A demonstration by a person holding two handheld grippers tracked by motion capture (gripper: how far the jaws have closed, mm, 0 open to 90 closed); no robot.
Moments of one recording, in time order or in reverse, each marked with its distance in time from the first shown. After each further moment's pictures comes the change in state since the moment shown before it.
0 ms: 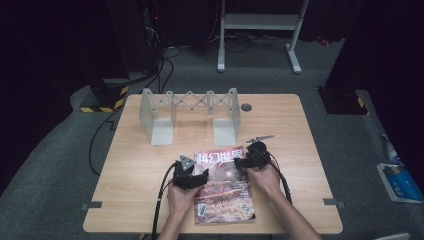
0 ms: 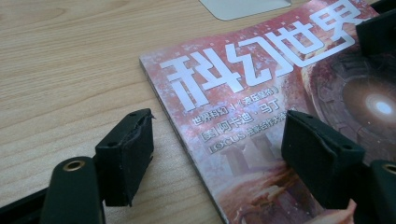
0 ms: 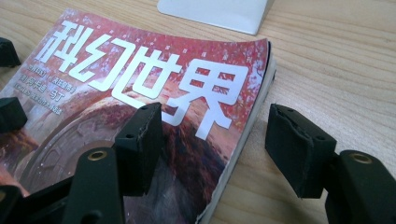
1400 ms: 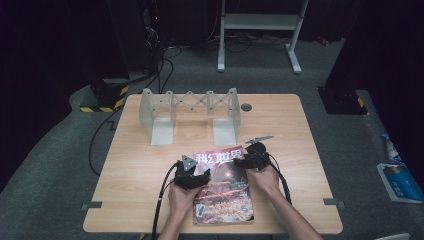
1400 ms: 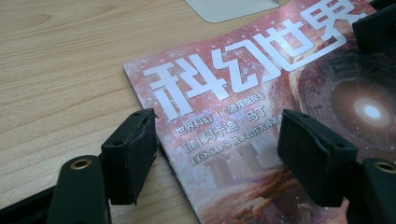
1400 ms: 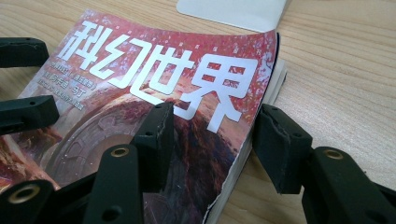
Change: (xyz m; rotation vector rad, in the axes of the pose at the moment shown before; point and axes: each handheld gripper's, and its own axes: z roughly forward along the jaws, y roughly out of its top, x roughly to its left) left arm -0.003 0.000 0.002 -0.010 -0.023 0.021; right arm 0.008 -0.001 -0.008 0.002 0.026 -0.005
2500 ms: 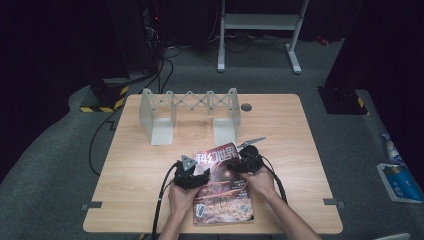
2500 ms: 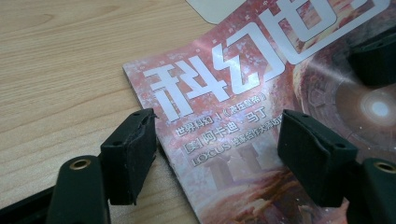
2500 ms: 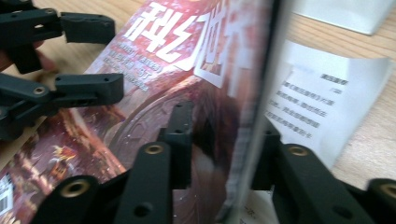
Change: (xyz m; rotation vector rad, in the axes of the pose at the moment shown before) left arm 0.001 0.000 0.000 -0.003 -0.003 -0.007; right arm 0.021 0.001 0.005 0.042 0.152 -0.100
